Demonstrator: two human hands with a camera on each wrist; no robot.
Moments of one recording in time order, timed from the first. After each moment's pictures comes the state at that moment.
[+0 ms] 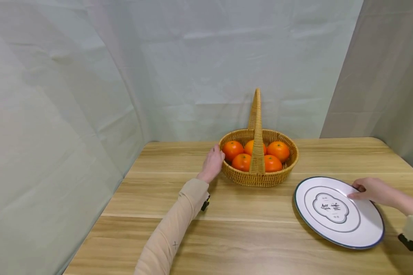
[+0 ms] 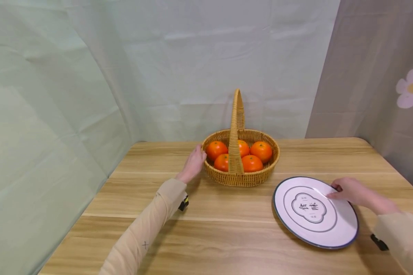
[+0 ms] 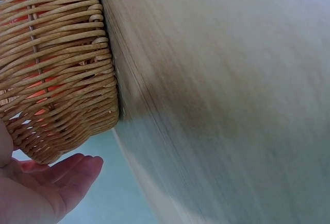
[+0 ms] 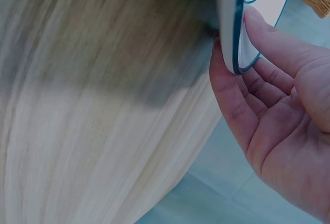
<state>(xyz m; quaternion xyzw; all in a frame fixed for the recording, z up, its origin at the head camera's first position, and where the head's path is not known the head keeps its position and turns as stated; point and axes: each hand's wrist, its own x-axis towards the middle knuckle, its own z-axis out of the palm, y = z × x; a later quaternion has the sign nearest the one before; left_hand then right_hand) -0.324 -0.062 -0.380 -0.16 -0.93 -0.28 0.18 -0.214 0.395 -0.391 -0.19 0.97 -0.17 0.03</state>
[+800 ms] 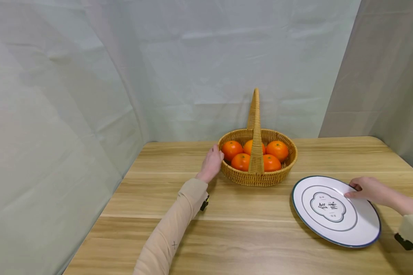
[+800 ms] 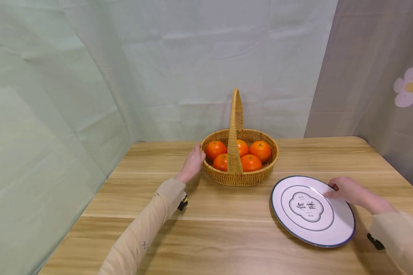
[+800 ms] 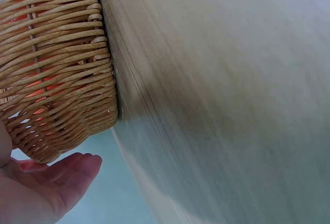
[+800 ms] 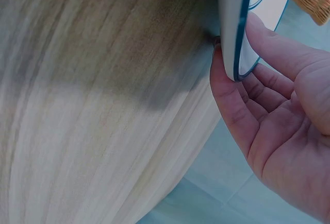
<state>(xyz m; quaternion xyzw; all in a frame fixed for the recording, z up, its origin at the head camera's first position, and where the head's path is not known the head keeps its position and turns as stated) -0.327 -0.064 -0.383 -0.16 -0.93 -0.30 0.16 -0.212 0.387 -0.392 -0.19 0.97 -0.16 0.01</state>
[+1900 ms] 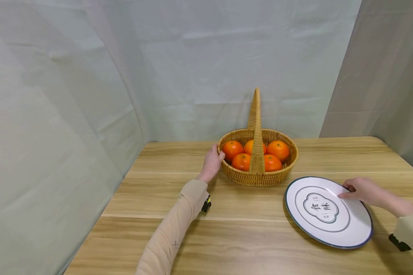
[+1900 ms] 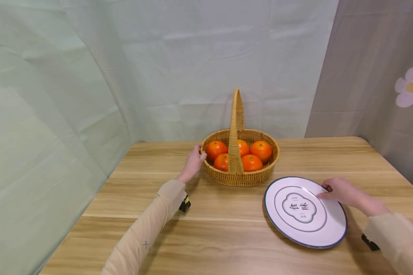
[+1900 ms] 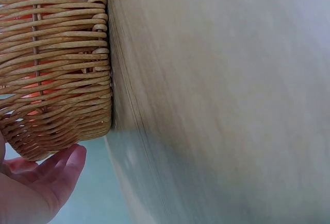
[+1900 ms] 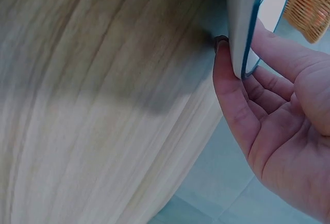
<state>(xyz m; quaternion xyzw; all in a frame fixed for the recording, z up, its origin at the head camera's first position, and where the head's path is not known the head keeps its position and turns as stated) -0.331 -0.064 -0.386 -0.13 -0.89 -0.41 0.13 -0.210 0.369 -0.393 -0.20 0.96 -0.18 0.01</state>
